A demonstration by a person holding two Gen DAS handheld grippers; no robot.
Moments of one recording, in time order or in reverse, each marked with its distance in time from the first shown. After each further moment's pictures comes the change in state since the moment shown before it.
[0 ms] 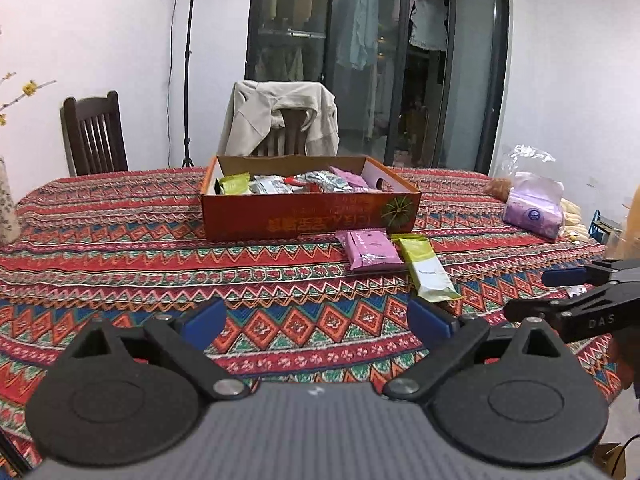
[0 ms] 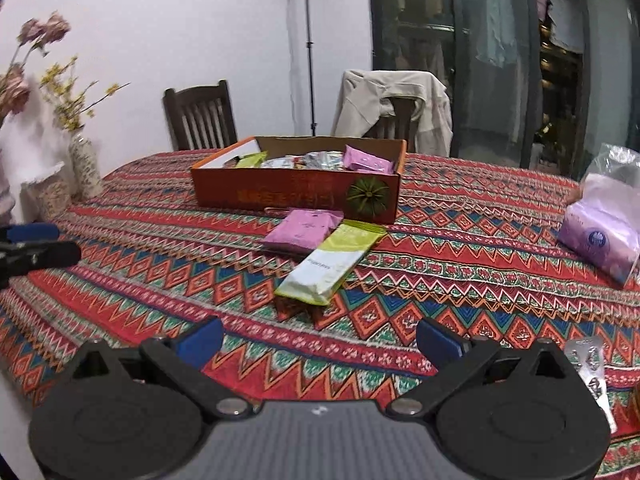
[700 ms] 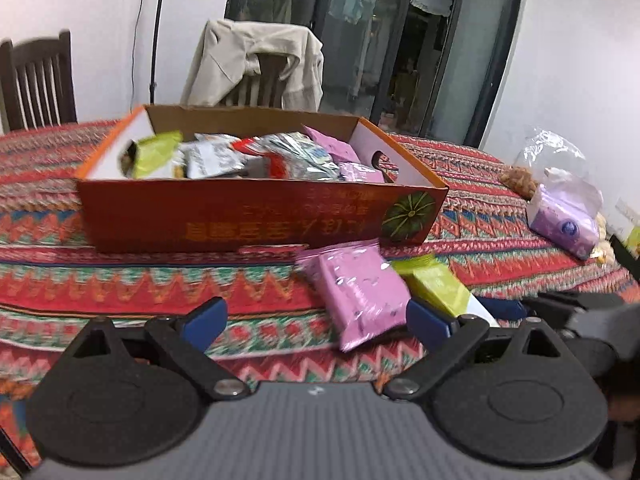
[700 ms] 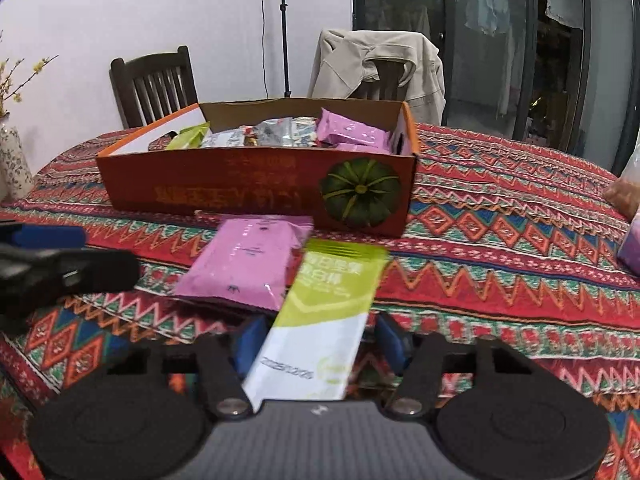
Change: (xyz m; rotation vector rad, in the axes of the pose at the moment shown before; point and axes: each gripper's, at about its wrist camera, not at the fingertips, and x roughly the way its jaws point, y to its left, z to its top) left arm 0.185 -0.014 0.047 -0.085 0.150 -0.100; right arm 0.161 -0.019 0.048 0.010 0.097 -0.071
